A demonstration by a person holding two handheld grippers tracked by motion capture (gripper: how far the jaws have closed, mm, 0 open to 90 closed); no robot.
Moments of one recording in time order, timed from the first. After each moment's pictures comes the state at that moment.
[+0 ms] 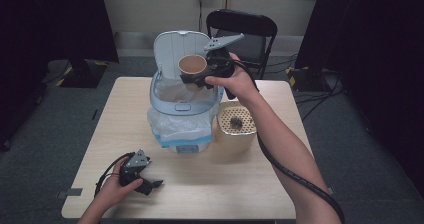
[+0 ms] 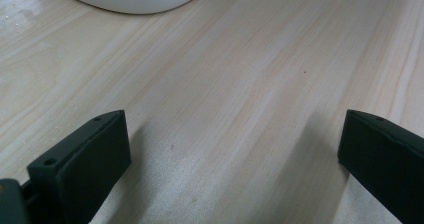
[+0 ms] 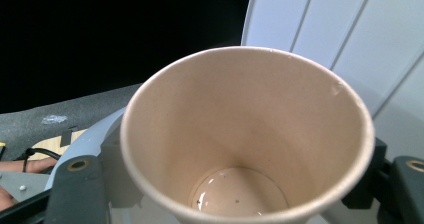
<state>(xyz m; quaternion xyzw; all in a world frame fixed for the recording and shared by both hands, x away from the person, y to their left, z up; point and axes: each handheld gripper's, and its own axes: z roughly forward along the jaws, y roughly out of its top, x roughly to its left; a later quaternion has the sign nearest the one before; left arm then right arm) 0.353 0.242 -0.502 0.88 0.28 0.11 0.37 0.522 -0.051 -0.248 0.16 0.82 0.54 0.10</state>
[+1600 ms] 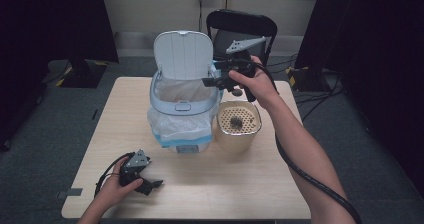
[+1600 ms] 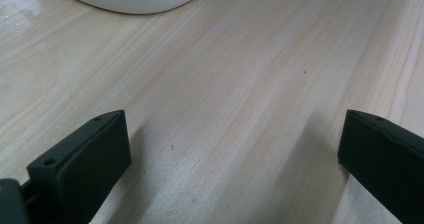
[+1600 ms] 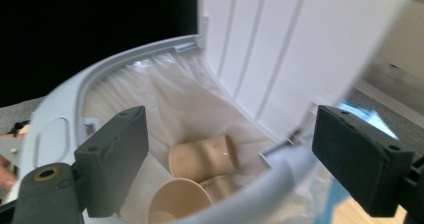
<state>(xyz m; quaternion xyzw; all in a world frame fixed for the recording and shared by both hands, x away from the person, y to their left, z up) 0.353 0.242 -0.503 0.88 0.28 0.11 0.37 0.527 -0.105 -0.257 0.20 0.83 0.52 0.10</state>
